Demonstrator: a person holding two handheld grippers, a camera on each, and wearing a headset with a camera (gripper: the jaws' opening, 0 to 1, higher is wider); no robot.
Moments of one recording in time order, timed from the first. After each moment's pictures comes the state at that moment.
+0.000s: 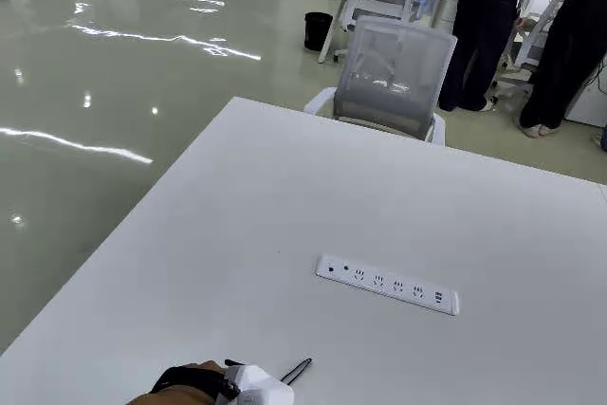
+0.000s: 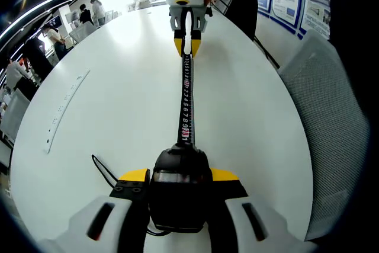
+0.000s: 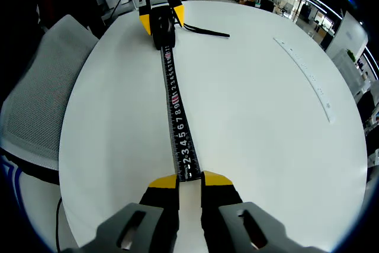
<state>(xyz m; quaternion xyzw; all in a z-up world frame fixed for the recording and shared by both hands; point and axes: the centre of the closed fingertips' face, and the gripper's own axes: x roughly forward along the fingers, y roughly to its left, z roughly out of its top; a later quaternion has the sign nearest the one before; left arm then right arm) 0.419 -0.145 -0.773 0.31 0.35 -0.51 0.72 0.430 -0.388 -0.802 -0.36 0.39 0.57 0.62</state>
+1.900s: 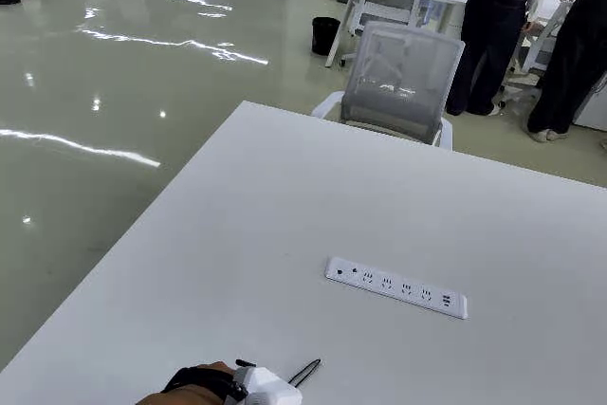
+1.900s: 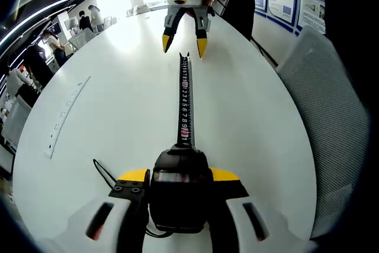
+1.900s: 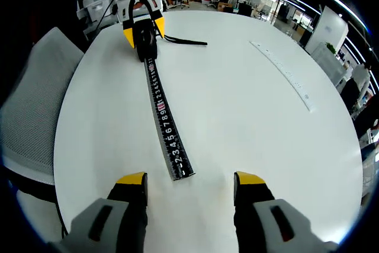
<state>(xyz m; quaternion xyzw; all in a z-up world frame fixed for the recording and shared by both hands) 0.423 -0.140 -0.782 0.31 0.33 -0.52 0.73 0.440 -0.396 -0.786 -0.32 0.37 0.52 0.70</state>
